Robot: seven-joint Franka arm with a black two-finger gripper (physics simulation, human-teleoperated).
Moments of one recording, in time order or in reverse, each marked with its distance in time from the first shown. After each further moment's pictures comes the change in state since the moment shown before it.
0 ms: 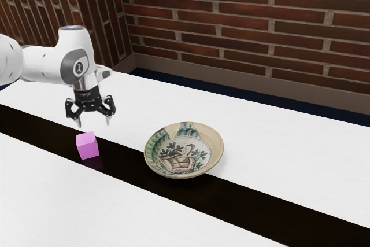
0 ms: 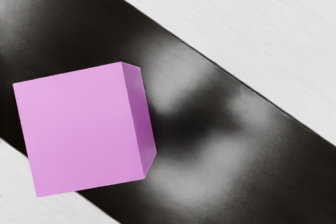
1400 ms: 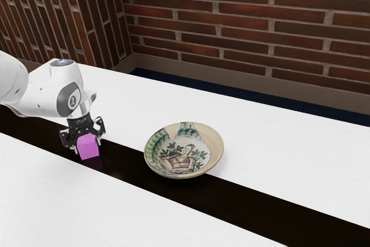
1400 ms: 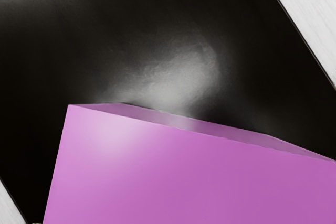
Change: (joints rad) arm 0.129 0.117 -0.051 -0.117 -0.025 0.284 -0.295
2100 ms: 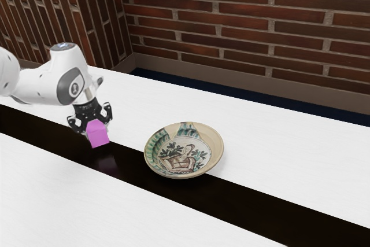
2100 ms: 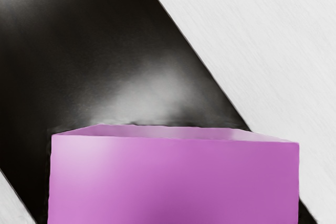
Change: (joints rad) arm -0.083 -0.161 -0.006 -0.052 0.002 0.000 -0.010
